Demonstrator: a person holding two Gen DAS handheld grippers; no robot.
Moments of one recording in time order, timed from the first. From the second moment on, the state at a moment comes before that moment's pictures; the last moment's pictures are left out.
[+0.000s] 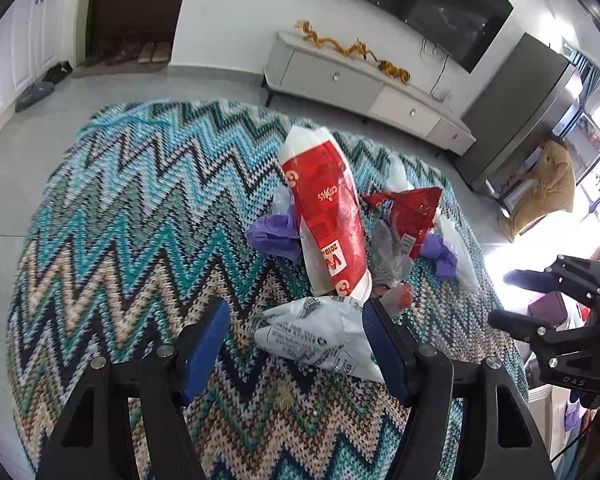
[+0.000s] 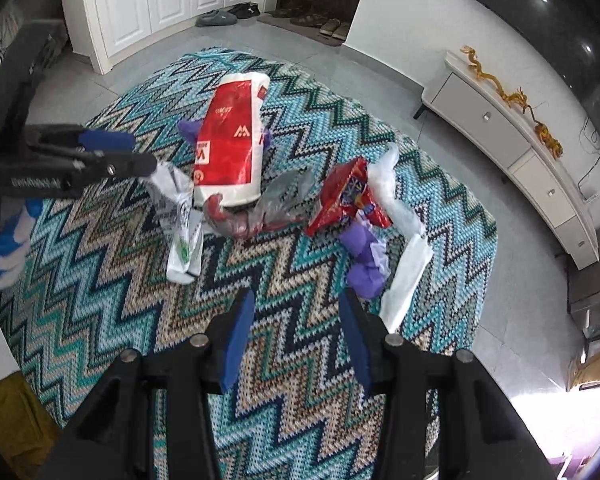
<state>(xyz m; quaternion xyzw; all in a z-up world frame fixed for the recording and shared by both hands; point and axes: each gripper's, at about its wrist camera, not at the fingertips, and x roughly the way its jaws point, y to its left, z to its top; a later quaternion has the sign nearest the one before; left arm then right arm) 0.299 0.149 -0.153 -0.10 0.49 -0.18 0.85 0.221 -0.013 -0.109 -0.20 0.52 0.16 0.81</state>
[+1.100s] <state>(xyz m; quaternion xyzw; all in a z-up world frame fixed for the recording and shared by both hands) 0.230 0.161 -0.201 -0.12 0.52 -0.26 0.80 0.277 0.042 -0.174 -0.16 0.59 0.19 0.77</state>
